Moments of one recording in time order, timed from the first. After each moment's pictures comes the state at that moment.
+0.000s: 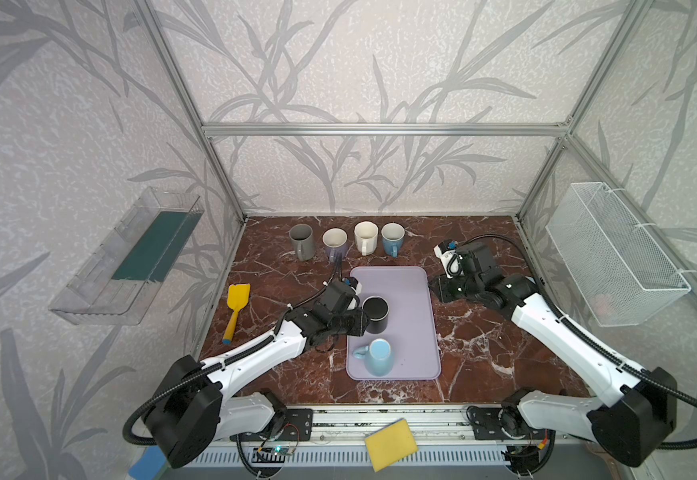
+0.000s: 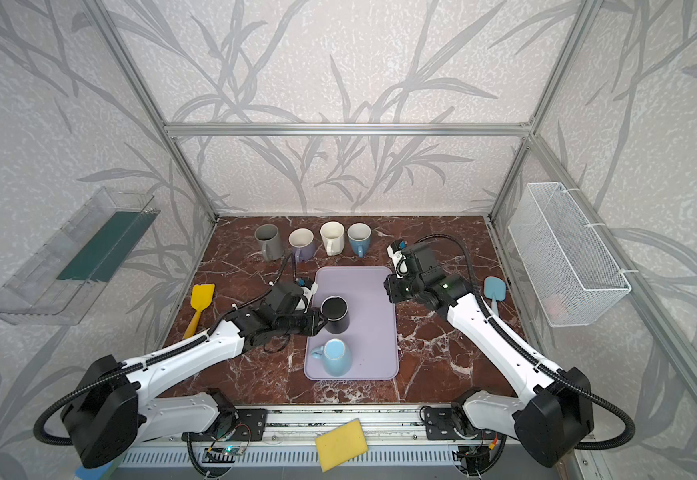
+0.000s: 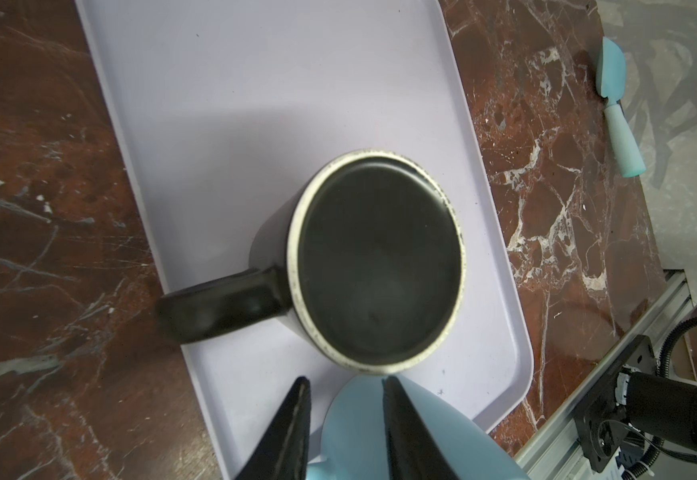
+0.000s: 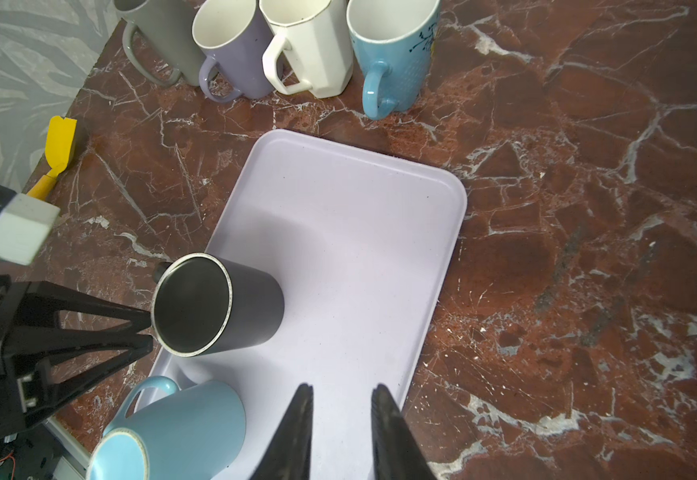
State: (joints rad) left arm -0.70 1.25 0.71 -0.31 0.16 -0.56; right arm 0.50 1.24 1.07 -0.63 -0.13 0.24
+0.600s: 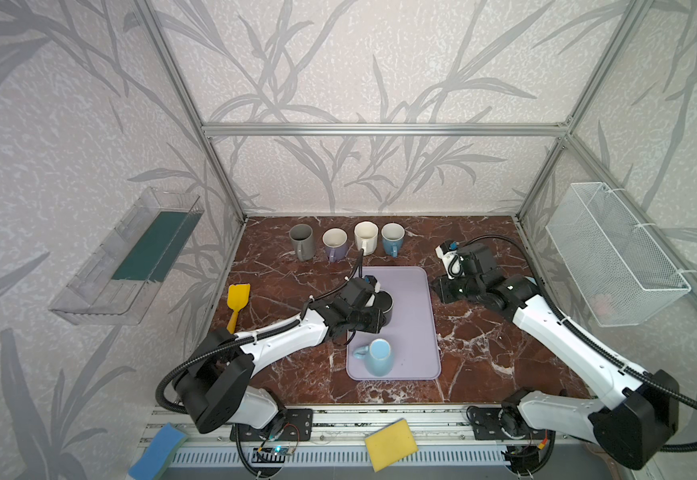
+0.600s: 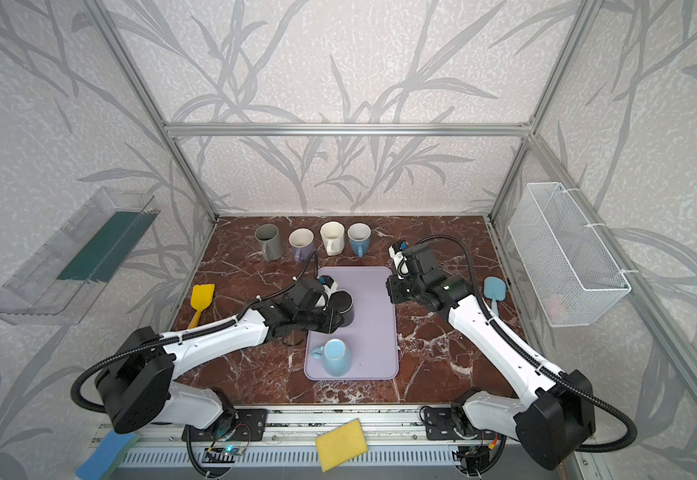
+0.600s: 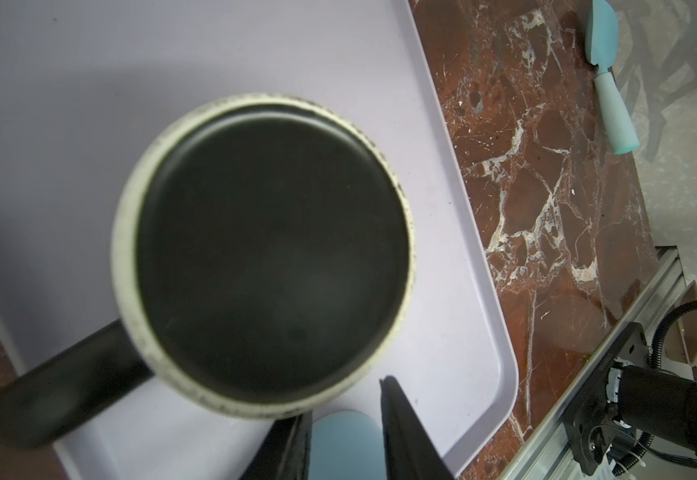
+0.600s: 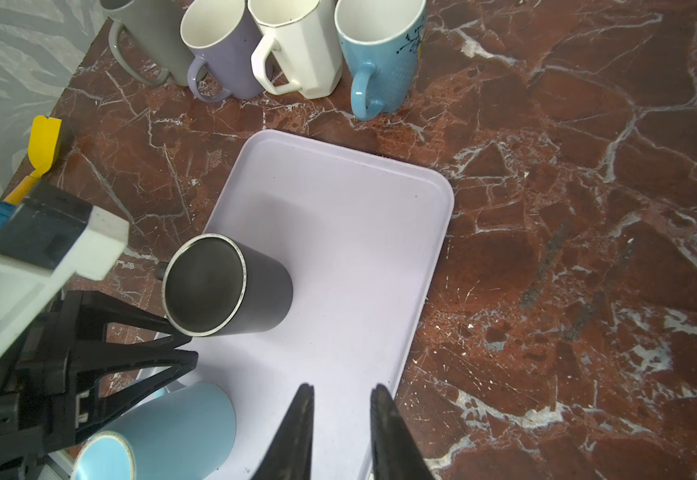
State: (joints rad) left arm -0.76 1.46 0.84 -0.25 0.19 -0.56; right arm 0.50 1.22 1.06 -0.63 -0.10 0.23
